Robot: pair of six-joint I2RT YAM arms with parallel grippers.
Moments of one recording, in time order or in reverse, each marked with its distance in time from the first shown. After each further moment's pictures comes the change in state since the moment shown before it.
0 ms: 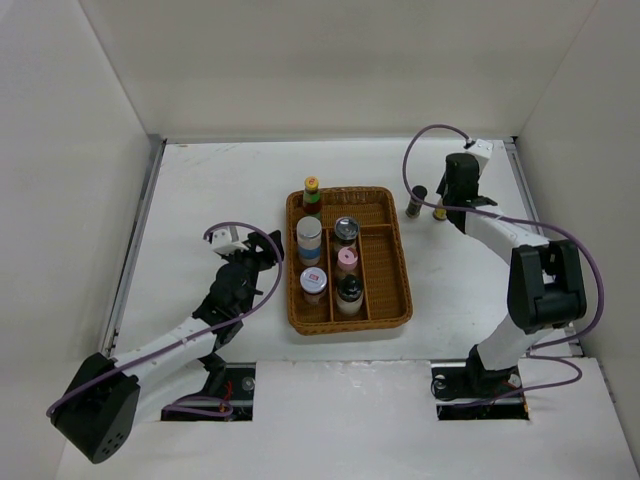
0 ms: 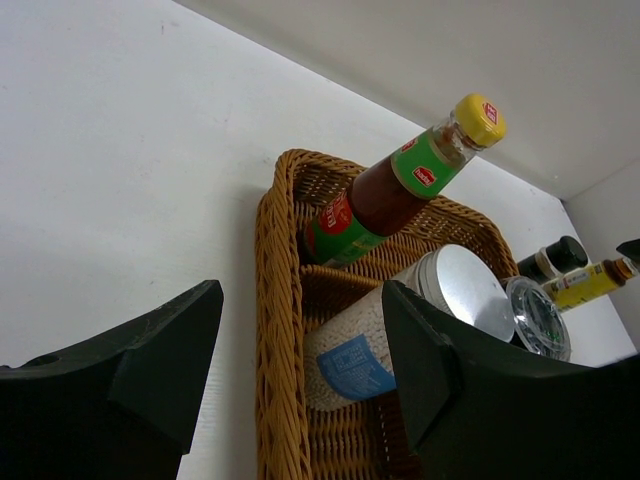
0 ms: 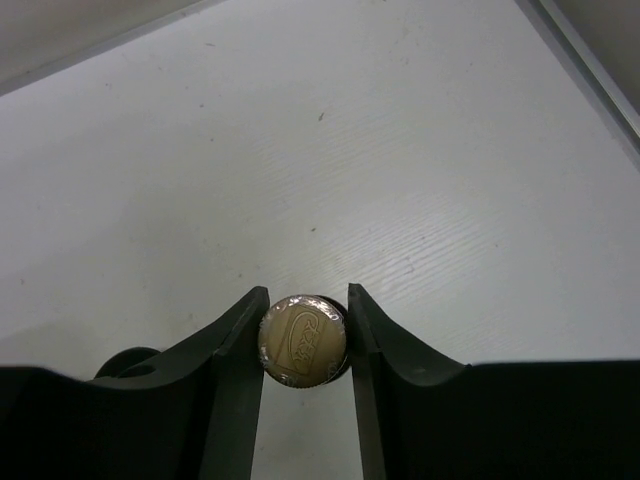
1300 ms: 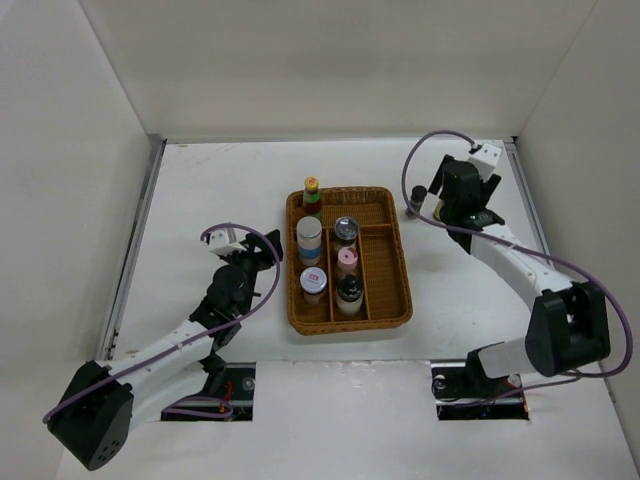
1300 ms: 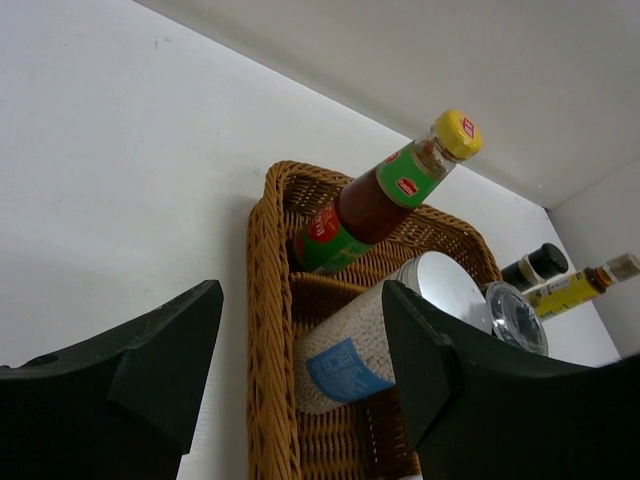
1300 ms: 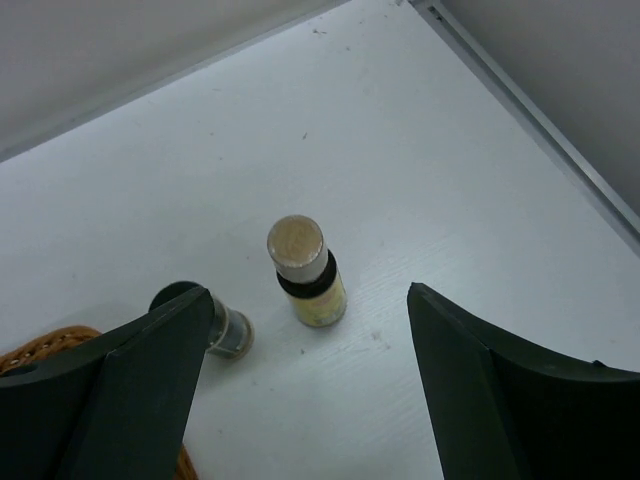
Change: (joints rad) left arm -0.006 -0.058 0.000 -0.023 -0.007 0.004; right arm 0.136 -0.268 -0.109 -0.088 0.218 0.046
